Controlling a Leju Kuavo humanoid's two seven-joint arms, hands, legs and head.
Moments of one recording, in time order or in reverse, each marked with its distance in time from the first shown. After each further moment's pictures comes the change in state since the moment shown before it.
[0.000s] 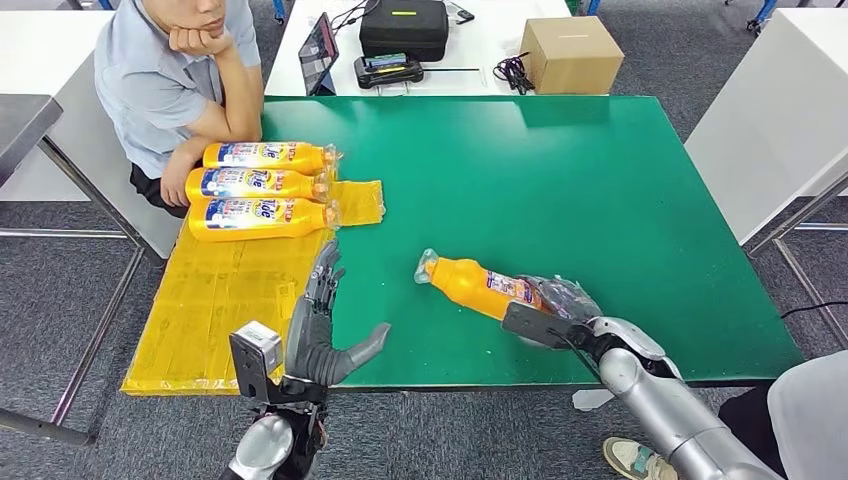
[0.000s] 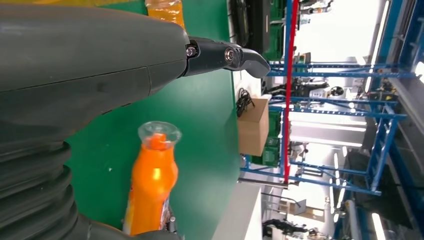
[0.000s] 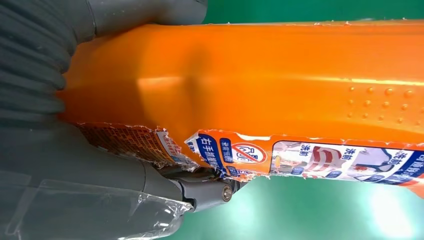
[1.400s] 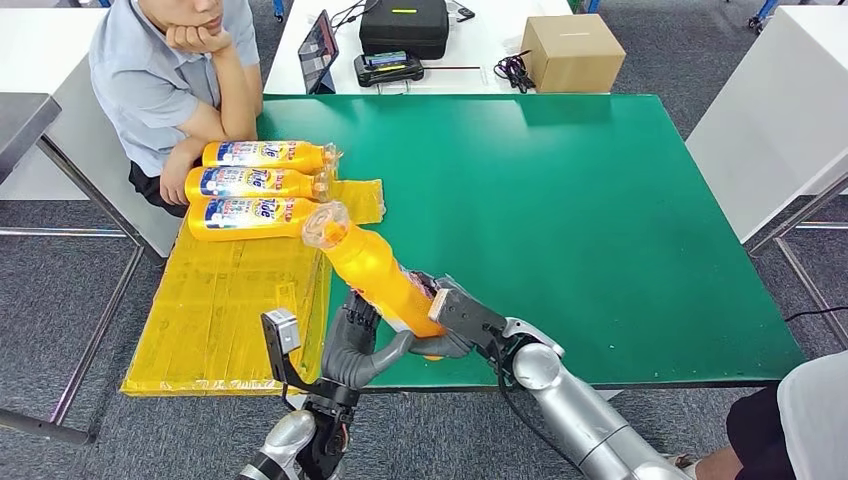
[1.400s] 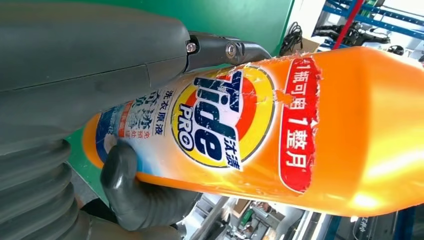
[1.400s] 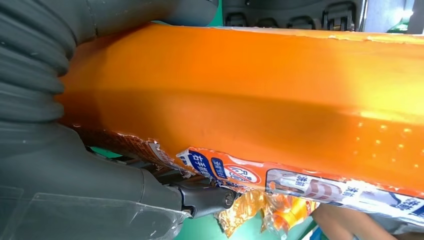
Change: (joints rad) left arm -0.093 -0.046 -0.058 0.279 0.359 -0.220 -0.028; right arm -0.024 0.284 0.075 -0.049 -0.323 0.144 -0.148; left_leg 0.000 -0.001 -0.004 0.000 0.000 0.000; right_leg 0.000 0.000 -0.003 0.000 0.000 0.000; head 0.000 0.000
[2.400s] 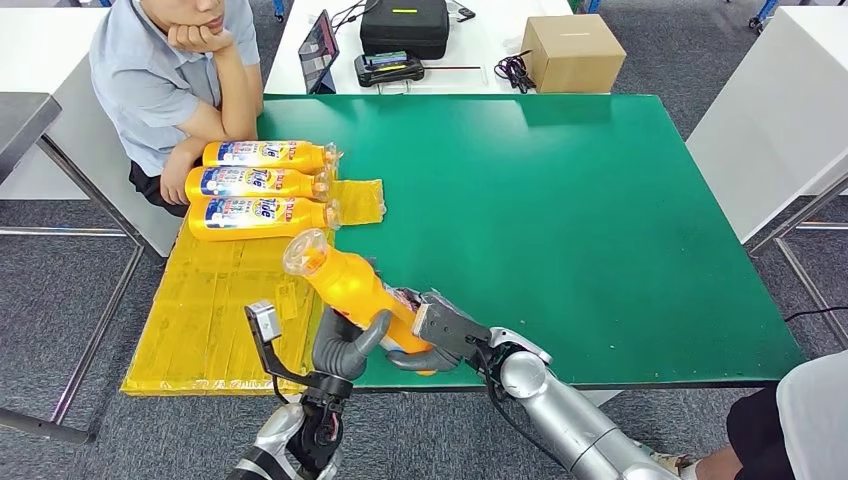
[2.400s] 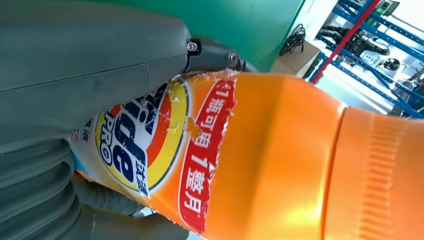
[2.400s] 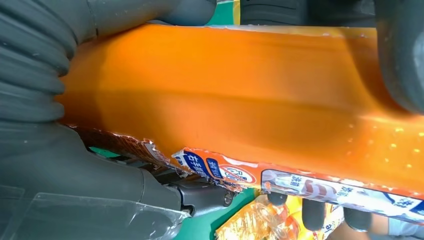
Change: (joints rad) left arm -0.002 -0.021 0.078 0.018 0.137 -0.102 0.048; right arm -0.003 0.022 0.053 0.044 -0.007 0.010 -0.007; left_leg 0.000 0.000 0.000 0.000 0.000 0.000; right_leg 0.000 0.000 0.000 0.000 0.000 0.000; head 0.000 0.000
